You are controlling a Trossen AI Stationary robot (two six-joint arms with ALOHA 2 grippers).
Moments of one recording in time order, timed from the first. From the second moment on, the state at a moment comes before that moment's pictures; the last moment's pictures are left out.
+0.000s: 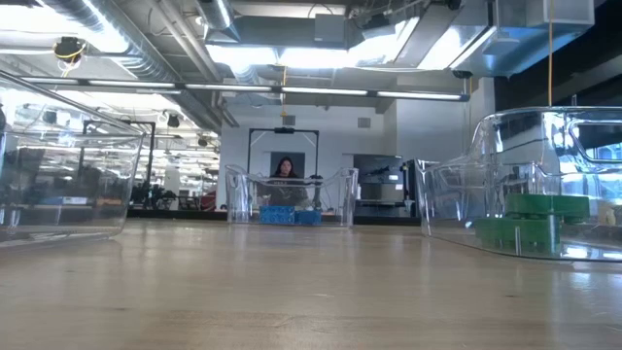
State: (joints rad) left arm -0.07 0.91 0.71 0.46 -0.16 -0.15; right arm -0.10 0.97 1.10 -0.30 -0.01 0.31
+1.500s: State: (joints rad) left arm -0.07 0.91 0.71 0.46 -0.22 -0.15; right arm -0.10 0.65 0.69 0.10 -0.13 0.34
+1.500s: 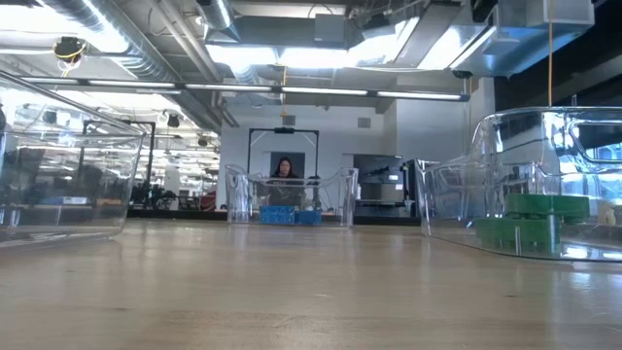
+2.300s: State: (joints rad) left arm -0.65 1.18 0.96 -0.90 -0.08 -0.55; right arm -0.10 0.65 0.69 0.08 -0.13 0.36
